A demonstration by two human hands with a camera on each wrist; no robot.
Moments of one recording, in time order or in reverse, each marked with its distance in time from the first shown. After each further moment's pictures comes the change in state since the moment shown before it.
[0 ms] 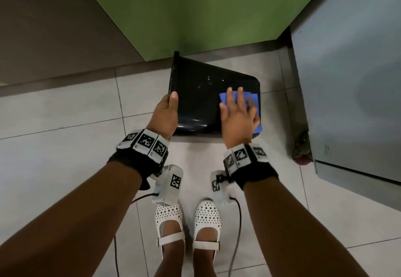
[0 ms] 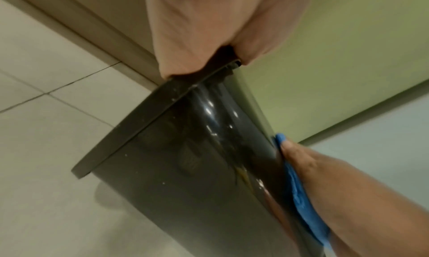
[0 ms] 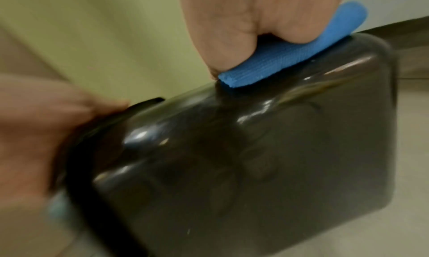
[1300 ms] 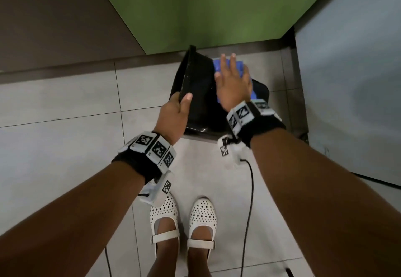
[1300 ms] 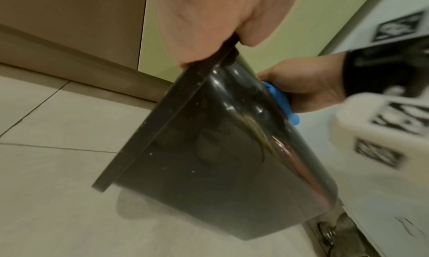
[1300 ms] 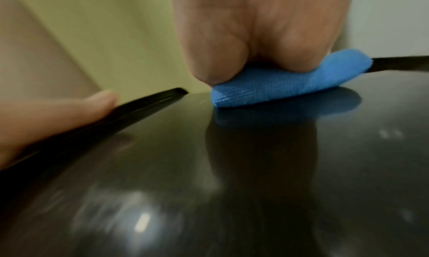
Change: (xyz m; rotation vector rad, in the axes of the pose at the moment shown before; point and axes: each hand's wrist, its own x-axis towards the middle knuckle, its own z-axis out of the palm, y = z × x) left_hand -0.003 -0.014 0.013 0.204 0.064 0.207; right_hand 0.057 -0.032 -0.025 0.028 -0.068 -0.148
